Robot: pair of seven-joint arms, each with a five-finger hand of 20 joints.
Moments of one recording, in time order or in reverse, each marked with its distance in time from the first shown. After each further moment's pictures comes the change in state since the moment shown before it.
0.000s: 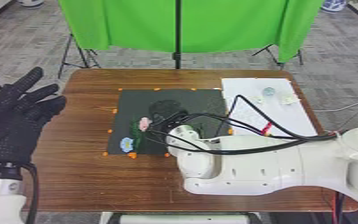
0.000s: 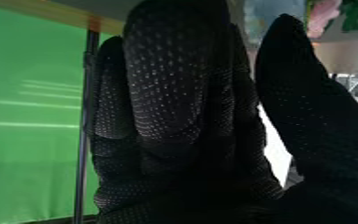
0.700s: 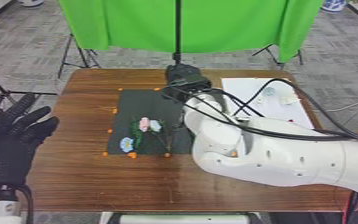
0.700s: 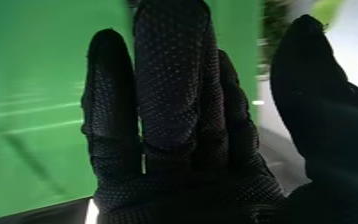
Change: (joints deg) left arm 7.8 -3.5 -0.5 0.4 -0.3 1.1 3.2; right arm -4.5 10.9 18.8 -10.6 1.8 1.0 3.5
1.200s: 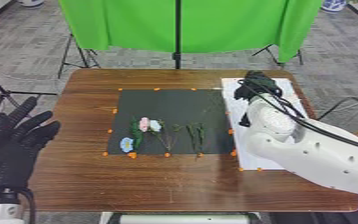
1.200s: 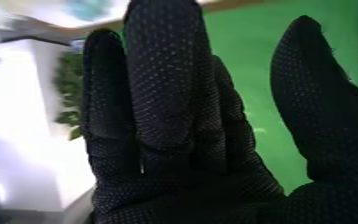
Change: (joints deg) left arm 0.2 -0.4 1.1 0.1 -0.1 0.2 -0.1; right arm -10.7 15.7 11.7 4.7 5.9 0.0 5.3
